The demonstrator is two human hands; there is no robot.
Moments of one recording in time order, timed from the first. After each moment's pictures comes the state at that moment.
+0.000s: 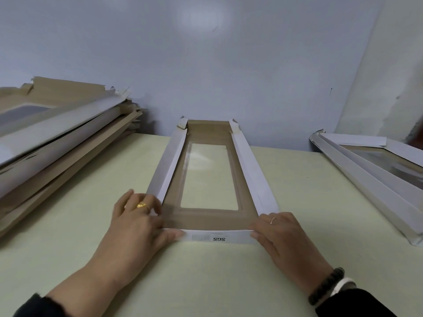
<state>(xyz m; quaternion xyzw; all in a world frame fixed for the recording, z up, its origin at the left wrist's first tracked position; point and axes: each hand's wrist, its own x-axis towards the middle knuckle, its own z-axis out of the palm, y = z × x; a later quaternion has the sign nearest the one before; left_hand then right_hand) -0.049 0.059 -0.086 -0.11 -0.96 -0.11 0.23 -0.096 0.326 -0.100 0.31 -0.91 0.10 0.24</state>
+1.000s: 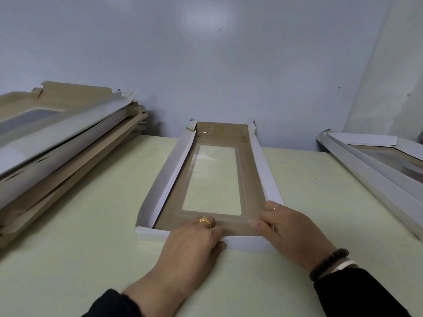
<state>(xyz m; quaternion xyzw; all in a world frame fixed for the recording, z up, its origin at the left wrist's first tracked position) -0.060 0.124 -0.097 -0.14 -0.98 -0.10 0.12 -0.114 0.322 -0.087 0.25 -0.95 0.17 0.10</state>
